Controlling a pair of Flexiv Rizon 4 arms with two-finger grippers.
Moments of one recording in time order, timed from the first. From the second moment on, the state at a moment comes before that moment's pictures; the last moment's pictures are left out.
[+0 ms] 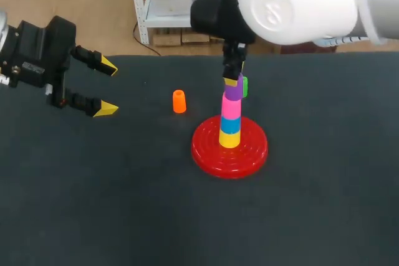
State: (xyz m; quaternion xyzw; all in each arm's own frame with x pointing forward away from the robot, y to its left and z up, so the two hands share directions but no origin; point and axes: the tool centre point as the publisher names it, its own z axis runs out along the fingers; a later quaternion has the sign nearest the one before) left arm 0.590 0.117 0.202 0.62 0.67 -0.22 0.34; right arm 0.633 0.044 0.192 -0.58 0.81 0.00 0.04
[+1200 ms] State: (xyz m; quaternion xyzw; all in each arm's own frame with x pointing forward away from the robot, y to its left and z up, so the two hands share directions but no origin) left arm 0.590 0.117 0.202 0.62 0.67 -0.22 0.34; right arm 0.639 0.072 0.204 -0.61 0.79 0.00 0.06
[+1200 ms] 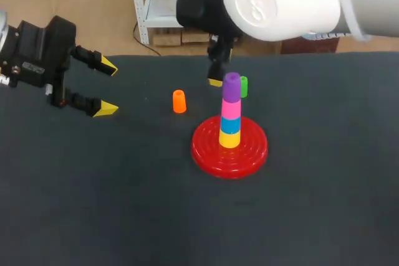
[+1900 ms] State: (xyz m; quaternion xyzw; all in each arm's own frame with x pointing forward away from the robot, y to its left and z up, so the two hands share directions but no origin) left arm 0.590 0.117 0.202 0.62 0.67 -0.22 0.34; right arm 0.706 0.127 0.120 -0.62 0.78 0.01 0.05
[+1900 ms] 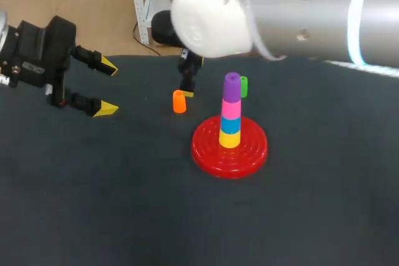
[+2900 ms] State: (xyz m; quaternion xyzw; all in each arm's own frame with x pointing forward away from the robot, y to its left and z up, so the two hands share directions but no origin) left arm 0.590 0.117 0.202 0.62 0.67 -0.22 0.34; right arm 0.749 0.158 0.043 -0.61 0.79 0.00 0.01
